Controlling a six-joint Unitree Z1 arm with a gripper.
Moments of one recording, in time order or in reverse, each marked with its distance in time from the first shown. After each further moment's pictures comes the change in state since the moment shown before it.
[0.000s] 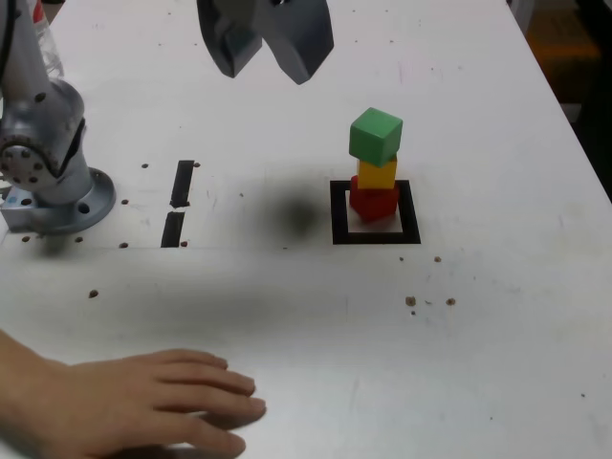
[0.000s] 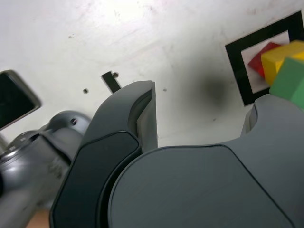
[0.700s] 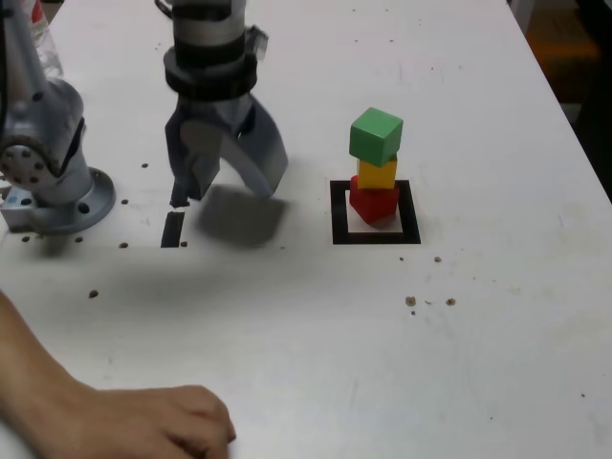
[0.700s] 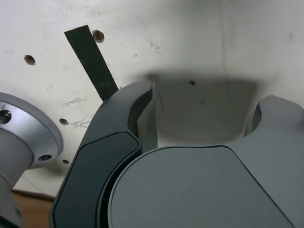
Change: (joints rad) arm 0.011 -0.034 0.628 -0.605 -0.184 -0.167
